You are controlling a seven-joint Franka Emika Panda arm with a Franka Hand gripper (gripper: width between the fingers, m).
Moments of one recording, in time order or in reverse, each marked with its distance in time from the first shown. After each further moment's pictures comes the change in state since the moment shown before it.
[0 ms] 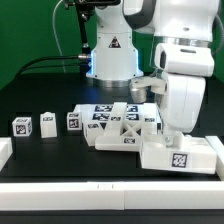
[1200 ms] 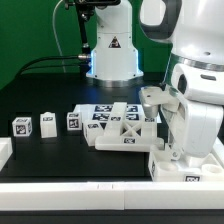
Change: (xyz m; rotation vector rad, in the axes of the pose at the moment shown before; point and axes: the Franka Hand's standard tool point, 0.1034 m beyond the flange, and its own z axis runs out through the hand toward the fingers) arm 0.015 0.004 0.022 0.043 -0.027 -0.095
